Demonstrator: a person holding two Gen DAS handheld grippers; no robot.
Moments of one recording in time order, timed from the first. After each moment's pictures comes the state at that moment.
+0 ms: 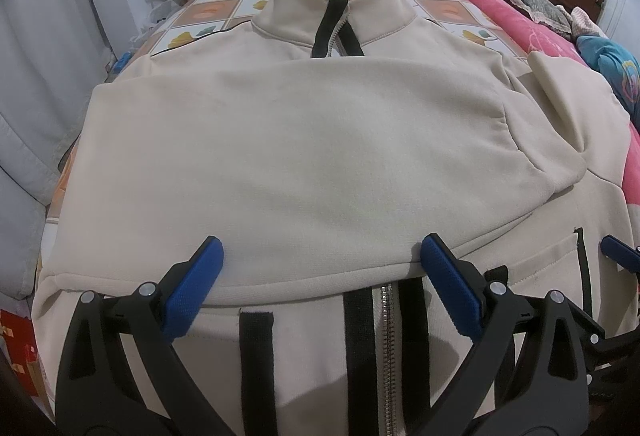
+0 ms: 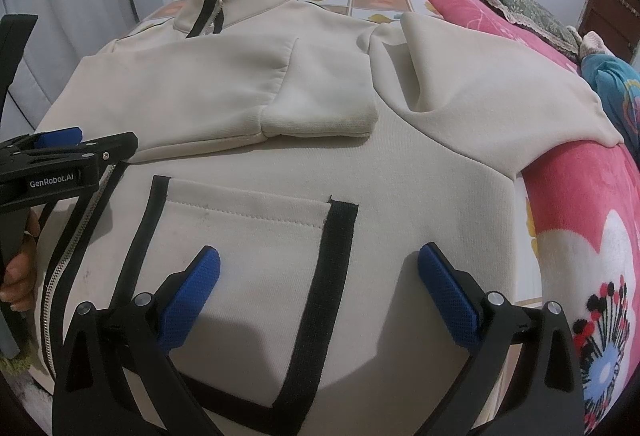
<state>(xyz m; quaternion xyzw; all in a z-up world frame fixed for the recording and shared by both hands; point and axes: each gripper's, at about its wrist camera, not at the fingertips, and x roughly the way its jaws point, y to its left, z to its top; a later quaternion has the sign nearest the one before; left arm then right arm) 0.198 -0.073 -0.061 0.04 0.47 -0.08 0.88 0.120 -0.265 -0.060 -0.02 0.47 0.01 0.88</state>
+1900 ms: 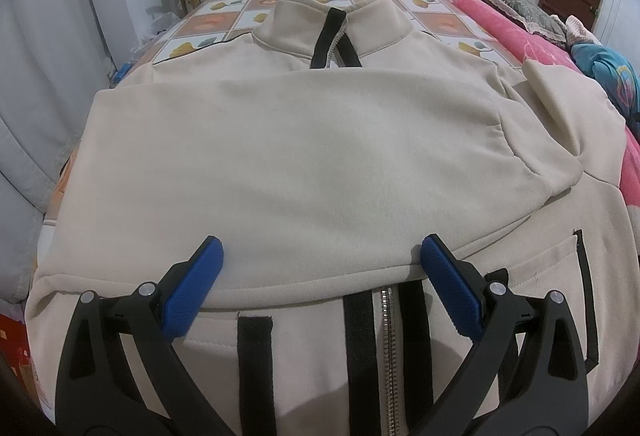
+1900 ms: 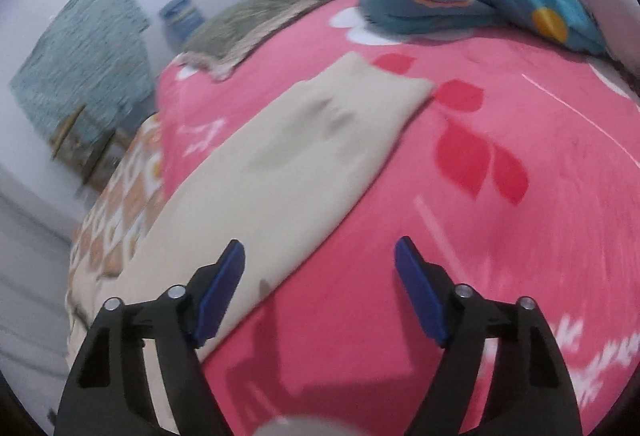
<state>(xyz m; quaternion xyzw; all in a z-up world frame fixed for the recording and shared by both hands) 0.191 -0.071 -0.063 0.03 0.45 -0.09 0.89 0.163 -0.623 -0.008 0.32 0.38 -0.19 0.85</state>
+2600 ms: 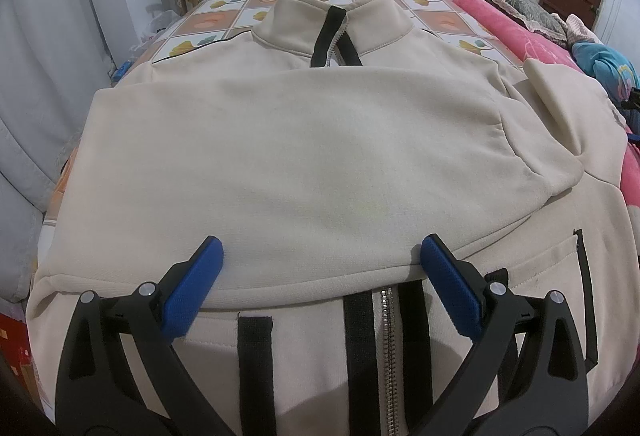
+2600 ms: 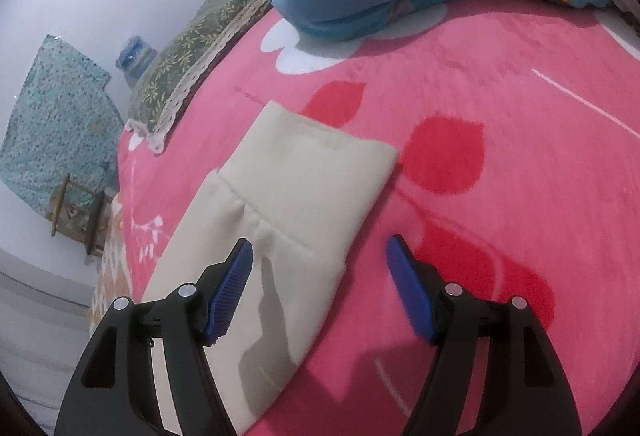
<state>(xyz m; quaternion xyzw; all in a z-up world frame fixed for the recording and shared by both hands) 0.193 -0.072 -0.062 0.03 0.45 -0.08 0.89 0.215 -0.711 -0.042 0.42 0.36 -0.22 0.80</state>
